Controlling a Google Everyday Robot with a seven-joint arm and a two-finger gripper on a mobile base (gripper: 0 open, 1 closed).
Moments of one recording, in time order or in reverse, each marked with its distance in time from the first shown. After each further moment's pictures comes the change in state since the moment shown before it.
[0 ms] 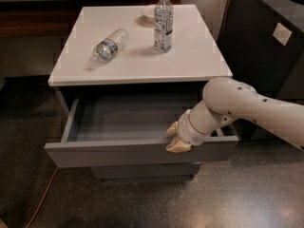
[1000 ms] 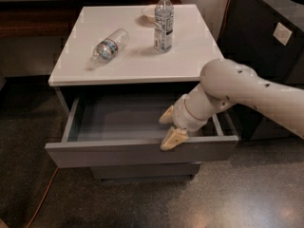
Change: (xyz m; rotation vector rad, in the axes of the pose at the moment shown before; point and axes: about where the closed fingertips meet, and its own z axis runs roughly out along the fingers) arm -0.032 -0.020 -0.034 0.055 -0.004 -0.030
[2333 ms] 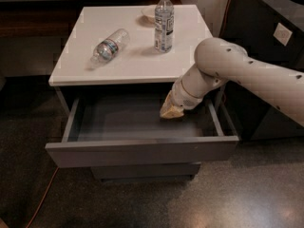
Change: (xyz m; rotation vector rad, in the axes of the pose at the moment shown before) arm -0.002 -0.074 -0.002 0.021 0.024 0.045
